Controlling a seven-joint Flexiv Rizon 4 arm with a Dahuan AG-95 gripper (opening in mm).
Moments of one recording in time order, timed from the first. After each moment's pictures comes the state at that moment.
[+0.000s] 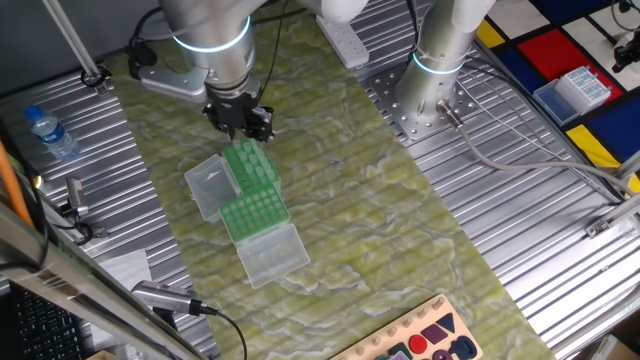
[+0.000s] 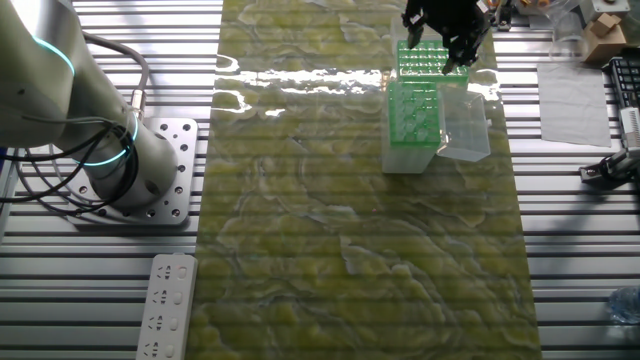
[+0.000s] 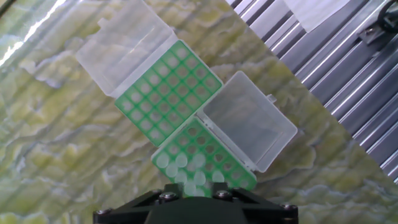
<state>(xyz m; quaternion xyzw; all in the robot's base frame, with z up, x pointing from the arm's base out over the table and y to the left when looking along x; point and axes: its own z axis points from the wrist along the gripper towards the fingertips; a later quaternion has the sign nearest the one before) 0.525 0.078 0.251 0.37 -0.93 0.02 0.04</state>
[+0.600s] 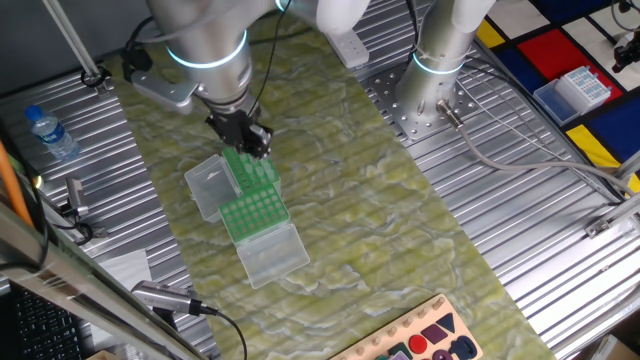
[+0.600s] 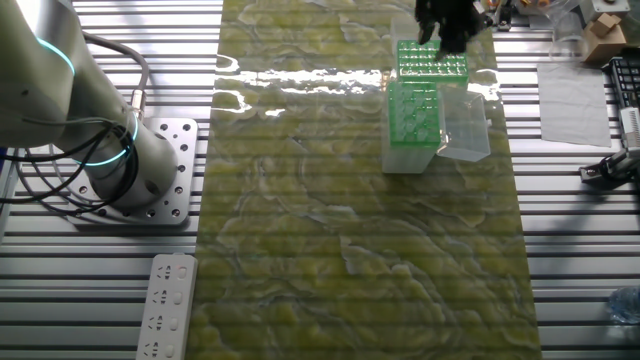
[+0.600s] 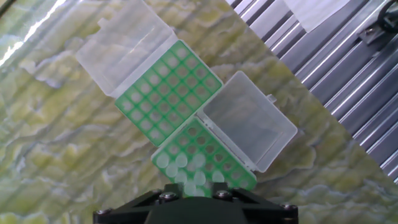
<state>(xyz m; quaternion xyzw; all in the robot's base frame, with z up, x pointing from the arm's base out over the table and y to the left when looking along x) 0.533 0.117 0.242 0.23 -0.97 -0.01 0.04</state>
